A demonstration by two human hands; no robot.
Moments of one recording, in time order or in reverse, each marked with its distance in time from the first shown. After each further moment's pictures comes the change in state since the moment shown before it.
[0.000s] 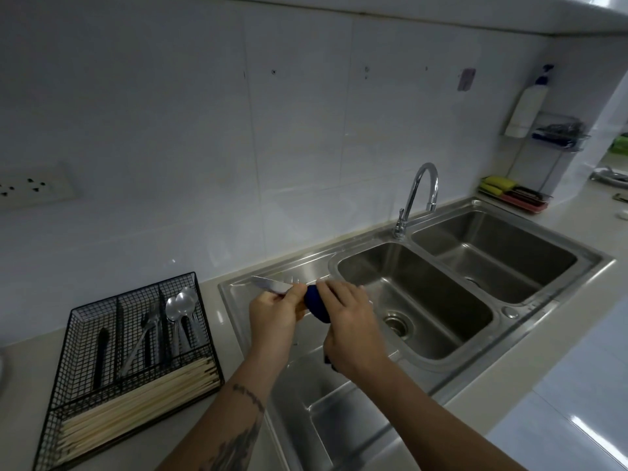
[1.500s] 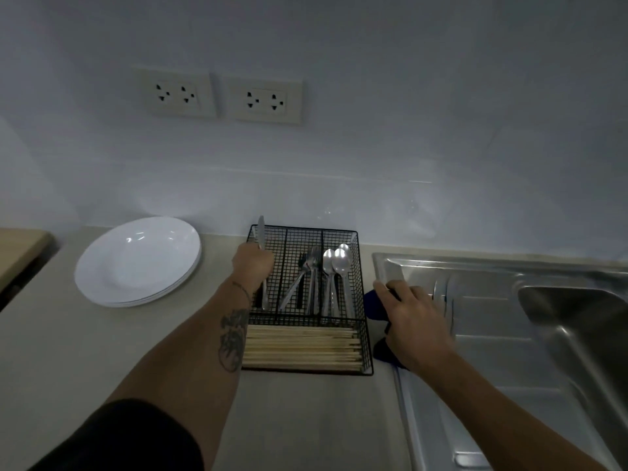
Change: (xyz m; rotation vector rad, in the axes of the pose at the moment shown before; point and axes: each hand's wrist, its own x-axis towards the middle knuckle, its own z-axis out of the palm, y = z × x) left_hand 0.185 -0.013 -0.323 0.515 0.546 -0.275; right_hand 0.073 -0.106 0.135 -0.174 -0.419 -0.358
